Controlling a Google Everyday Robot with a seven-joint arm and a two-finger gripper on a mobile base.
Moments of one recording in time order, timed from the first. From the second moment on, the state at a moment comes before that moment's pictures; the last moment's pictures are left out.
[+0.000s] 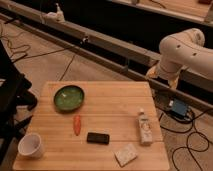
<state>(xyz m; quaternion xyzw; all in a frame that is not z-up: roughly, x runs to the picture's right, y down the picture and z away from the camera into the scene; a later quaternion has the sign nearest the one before) 0.284 -0.026 0.679 -0.06 0.20 0.84 0.50</state>
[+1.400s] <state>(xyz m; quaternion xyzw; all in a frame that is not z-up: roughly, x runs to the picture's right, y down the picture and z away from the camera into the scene) 0.284 0.049 0.750 -0.12 0.26 0.81 0.51</state>
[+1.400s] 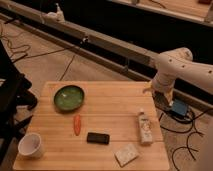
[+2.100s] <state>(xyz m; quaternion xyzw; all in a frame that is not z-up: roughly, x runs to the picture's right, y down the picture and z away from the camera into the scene) 0.261 0.074 0.775 -0.17 0.27 0.81 0.50</state>
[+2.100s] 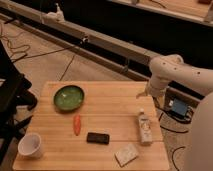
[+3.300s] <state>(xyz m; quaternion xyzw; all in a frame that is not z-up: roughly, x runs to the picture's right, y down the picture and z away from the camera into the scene) 0.247 0.142 0.830 -0.26 0.30 0.78 0.49</state>
